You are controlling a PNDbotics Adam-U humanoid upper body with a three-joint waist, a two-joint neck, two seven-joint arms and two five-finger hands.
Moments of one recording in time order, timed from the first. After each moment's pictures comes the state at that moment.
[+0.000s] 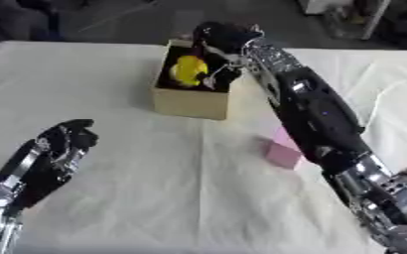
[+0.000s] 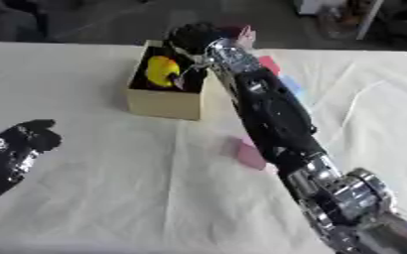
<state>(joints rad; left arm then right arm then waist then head) -0.13 0.22 -0.12 -1.82 -0.21 0.04 -0.34 -1.04 -0.13 0.15 -0.86 1.42 -0.36 0.25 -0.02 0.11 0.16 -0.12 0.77</state>
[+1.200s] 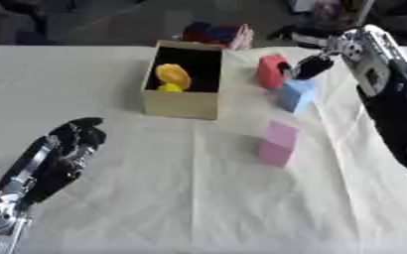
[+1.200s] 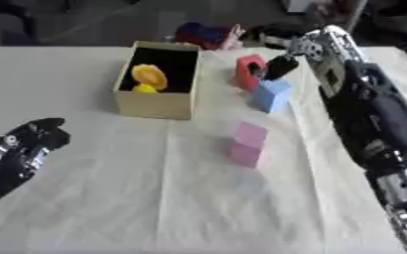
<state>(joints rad) -0.12 0.22 -0.11 -1.81 -0.22 0.04 -0.34 -0.82 -0.51 0.11 -1.05 0.81 -0.39 0.67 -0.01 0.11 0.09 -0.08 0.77</state>
